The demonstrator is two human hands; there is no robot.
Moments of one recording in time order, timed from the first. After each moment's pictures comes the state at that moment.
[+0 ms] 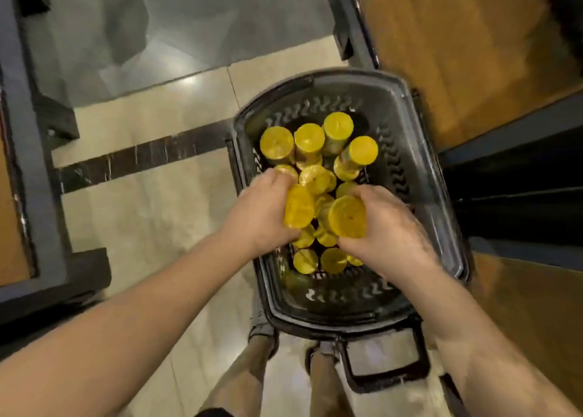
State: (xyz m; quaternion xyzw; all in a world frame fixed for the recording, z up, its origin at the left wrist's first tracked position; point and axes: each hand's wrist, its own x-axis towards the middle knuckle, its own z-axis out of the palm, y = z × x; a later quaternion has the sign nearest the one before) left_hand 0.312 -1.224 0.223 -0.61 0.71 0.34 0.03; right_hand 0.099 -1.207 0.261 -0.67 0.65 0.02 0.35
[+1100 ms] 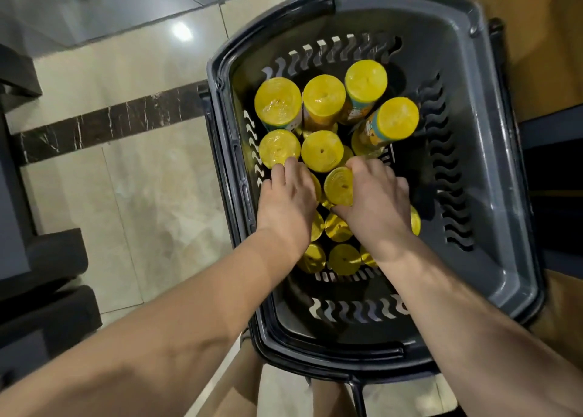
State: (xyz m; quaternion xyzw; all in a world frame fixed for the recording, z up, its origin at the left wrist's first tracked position) left_hand 0.259 -1.225 0.123 -0.64 0.72 0.15 0.24; right_hand 0.120 -1.239 0.103 -0.70 0.67 0.09 0.23
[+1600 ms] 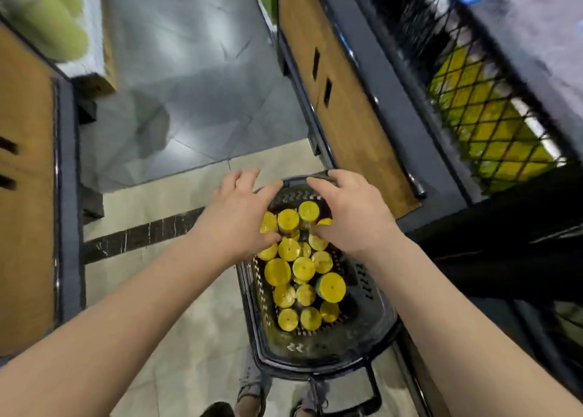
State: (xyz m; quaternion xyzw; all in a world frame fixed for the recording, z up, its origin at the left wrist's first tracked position) left_hand 0.302 -1.290 0.471 -0.60 0.78 0.15 0.11; right_hand 0.097 -1.302 0.465 -0.79 0.58 0.04 0.18
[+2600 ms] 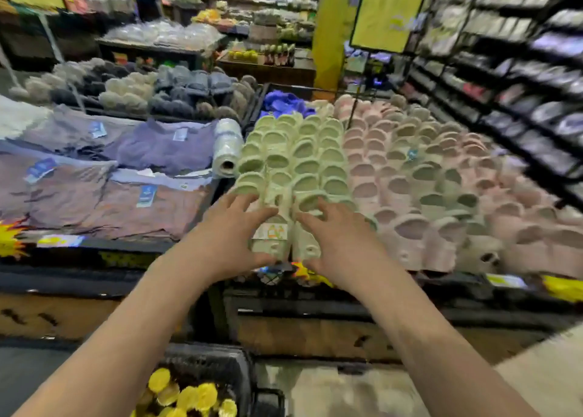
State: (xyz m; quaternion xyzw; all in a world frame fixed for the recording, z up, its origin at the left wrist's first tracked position) left_hand 0.067 -1.144 0.834 0.00 1.00 0.06 0.00; right_hand -0.002 -0.946 0.832 -0.36 0.93 0.01 -0.04
